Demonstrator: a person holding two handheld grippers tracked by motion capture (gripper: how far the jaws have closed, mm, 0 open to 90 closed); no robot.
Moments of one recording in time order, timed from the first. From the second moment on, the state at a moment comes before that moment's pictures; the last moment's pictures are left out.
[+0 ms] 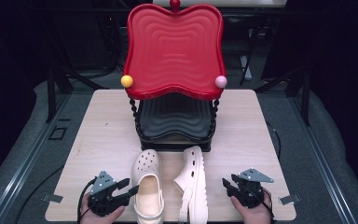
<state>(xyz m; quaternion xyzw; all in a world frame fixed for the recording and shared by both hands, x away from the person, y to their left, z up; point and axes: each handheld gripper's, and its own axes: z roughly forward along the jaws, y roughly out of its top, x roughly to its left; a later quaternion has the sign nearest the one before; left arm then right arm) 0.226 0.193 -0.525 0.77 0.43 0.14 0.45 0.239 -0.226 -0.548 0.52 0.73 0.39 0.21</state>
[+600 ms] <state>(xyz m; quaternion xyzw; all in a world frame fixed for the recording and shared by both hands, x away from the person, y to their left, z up) 0.233 0.181 -0.535 0.79 0.42 0.19 0.40 0.238 -0.227 -0.548 0.52 0.72 0.40 0.21</state>
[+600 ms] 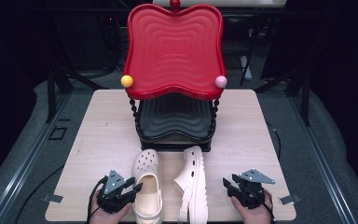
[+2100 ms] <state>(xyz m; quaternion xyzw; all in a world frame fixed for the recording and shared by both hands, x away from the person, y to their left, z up) 0.253 0.163 -0.535 0.76 0.44 0.16 0.45 0.237 -0.219 -0.534 0.51 0.71 0.43 0.22</state>
